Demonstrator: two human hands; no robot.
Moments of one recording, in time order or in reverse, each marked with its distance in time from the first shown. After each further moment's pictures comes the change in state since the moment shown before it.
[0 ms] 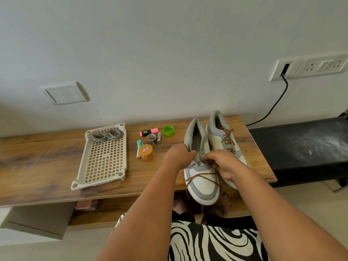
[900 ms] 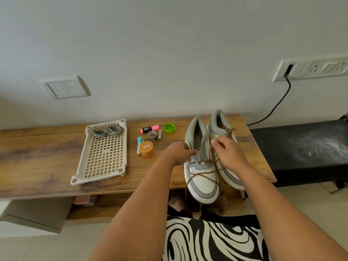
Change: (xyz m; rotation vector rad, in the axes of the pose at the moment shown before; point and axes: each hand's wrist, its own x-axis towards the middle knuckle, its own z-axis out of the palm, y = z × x) left_hand -0.001 -0.010 -0.010 -0.090 -0.125 0.048; right_hand -0.012 -0.012 -0.014 -0.652 0.206 -0.539
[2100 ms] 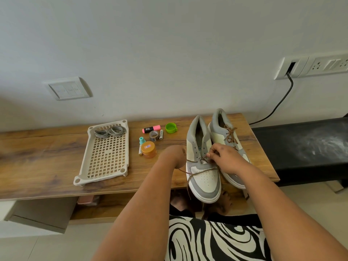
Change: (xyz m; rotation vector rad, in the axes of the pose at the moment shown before) left_hand -0.002 -0.007 -0.001 0.349 0.015 -0.103; right_hand 0.003 0.006 0.004 -0.258 -0.246 -0.004
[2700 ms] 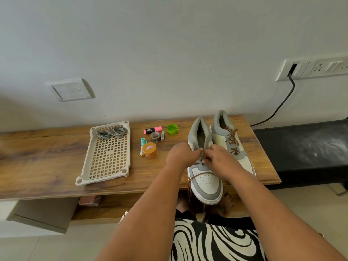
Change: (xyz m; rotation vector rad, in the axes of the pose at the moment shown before) left_hand 0.007 0.017 0.012 -0.274 0.176 0.017; right_hand 0.000 -0.006 0.020 -0.291 0.020 -0.150
